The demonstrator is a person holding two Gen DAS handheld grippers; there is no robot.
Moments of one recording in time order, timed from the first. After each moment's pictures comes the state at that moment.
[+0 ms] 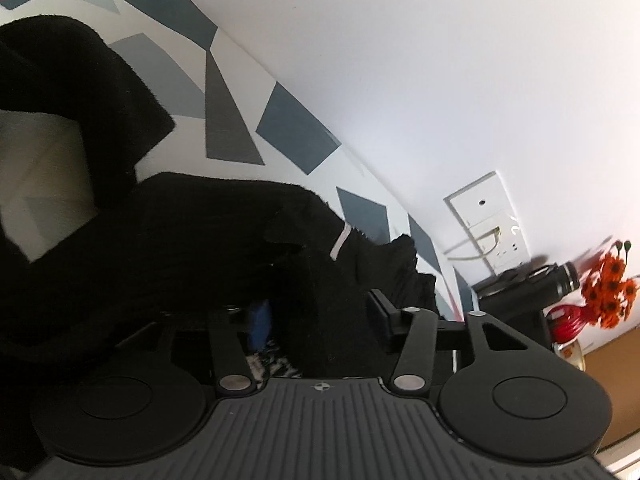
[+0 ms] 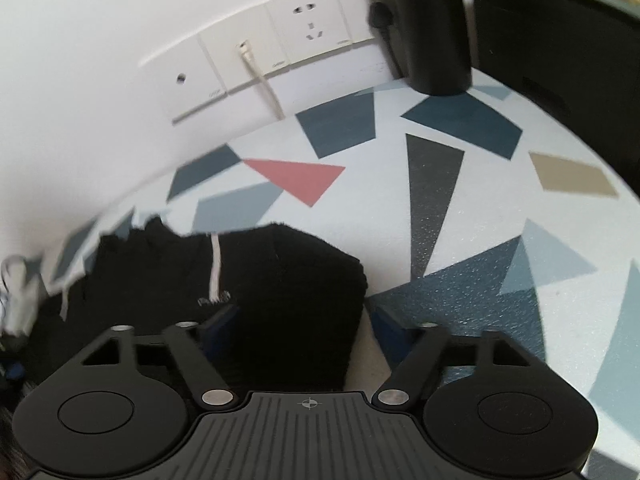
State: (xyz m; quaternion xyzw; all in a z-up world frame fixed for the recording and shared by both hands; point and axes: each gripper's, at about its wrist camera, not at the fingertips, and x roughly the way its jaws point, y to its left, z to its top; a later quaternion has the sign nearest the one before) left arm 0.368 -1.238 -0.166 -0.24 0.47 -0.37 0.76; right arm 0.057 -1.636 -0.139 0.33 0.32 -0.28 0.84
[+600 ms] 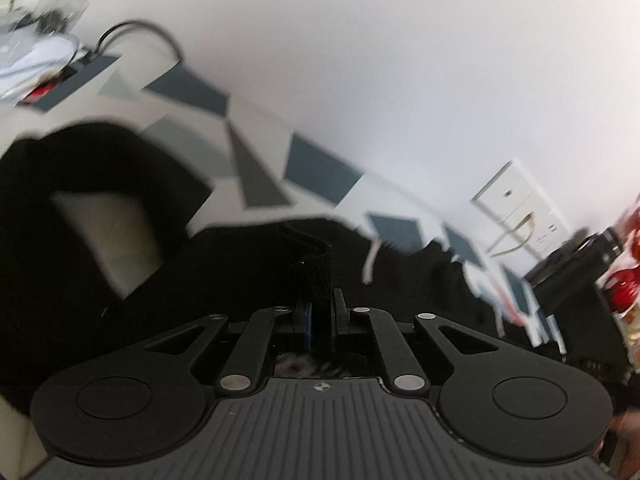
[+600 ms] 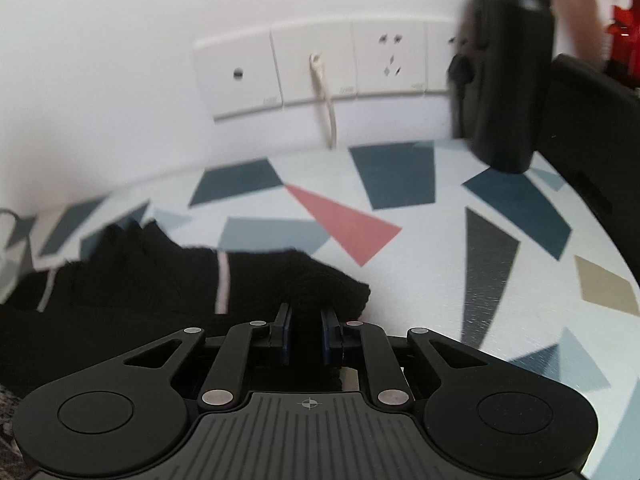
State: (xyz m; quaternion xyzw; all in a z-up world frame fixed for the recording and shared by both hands) left arm 0.339 -1.220 -0.148 -0.14 0.42 -0.33 0.84; right arm 0.123 -1.633 -0.128 0.20 0.36 -0.26 0.87
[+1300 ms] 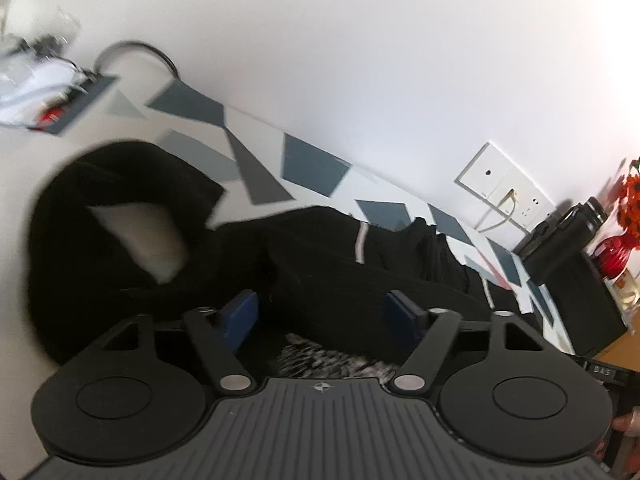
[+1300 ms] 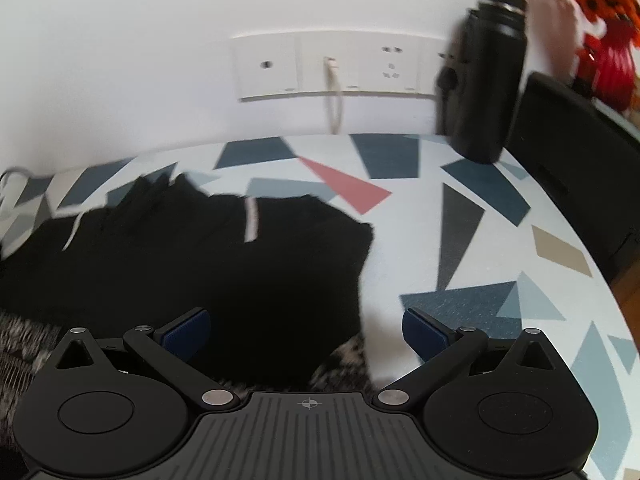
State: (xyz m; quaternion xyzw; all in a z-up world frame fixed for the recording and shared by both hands) left arm 0.318 -1.180 -0.113 -0.09 0.39 -0.35 0.85; right arm 0.076 -1.546 -0.103 0.15 0.37 -0.28 0.87
